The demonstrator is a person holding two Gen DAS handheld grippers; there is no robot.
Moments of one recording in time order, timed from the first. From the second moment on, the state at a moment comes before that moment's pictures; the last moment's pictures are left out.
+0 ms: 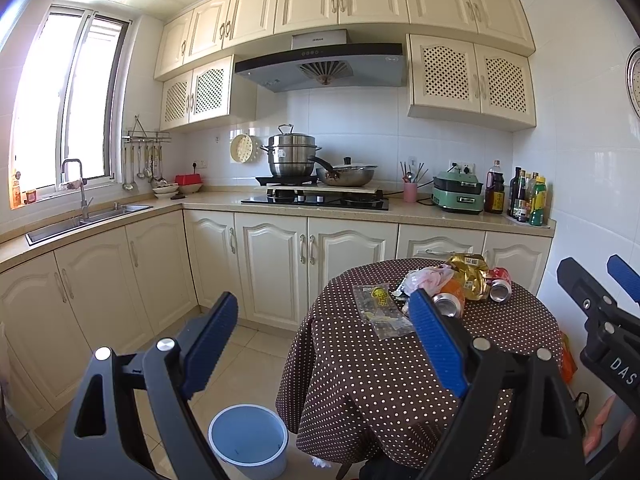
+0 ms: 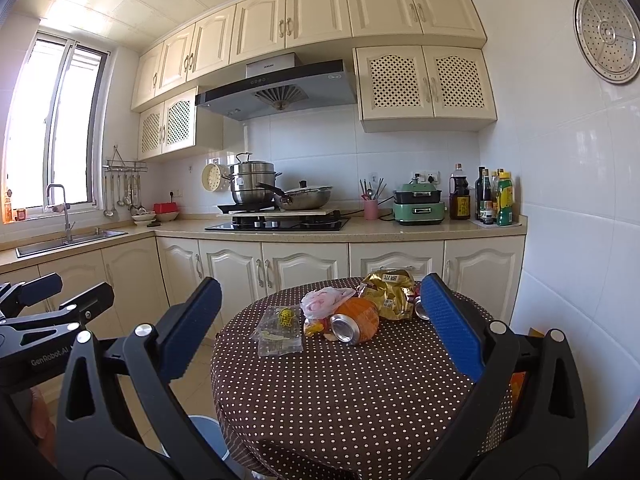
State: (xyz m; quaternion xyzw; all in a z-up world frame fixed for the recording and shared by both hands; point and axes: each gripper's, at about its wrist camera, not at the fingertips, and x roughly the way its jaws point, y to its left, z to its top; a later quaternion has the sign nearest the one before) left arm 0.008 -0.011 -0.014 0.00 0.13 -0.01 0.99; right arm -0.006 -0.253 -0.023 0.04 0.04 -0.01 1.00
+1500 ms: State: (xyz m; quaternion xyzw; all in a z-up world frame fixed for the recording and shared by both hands) left arm 0.262 -0.061 -0.125 -0.03 0.37 -0.11 0.92; right arm 0.197 -0.312 -0.108 0.11 0.24 -0.05 0.96
